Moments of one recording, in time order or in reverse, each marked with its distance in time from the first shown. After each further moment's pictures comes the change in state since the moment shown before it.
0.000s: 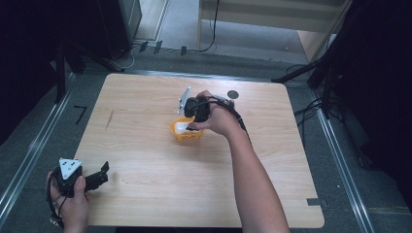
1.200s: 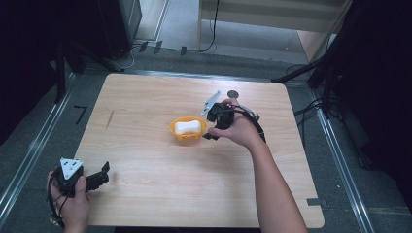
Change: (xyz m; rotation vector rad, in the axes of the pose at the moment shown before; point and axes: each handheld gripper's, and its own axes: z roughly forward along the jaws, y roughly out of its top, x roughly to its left) left arm -0.002 0.000 0.000 0.005 0.009 0.018; right arm 0.026 -0.066 -0.029 -0.085 0.010 0.251
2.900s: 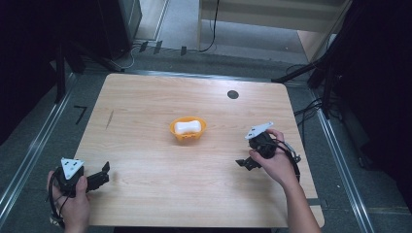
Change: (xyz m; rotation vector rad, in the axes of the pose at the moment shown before) left arm -0.001 0.000 0.000 0.003 0.007 0.011; right arm 0.054 -0.142 -0.028 -0.086 -0.117 0.363
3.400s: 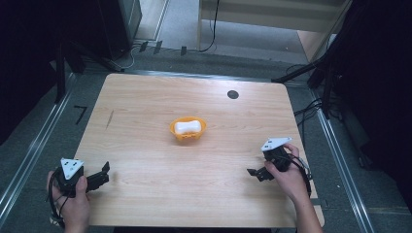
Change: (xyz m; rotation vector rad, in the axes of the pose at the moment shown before) left arm 0.000 0.000 -0.001 -0.003 0.002 -0.003; right arm 0.004 -0.058 -0.011 -0.064 -0.044 0.111
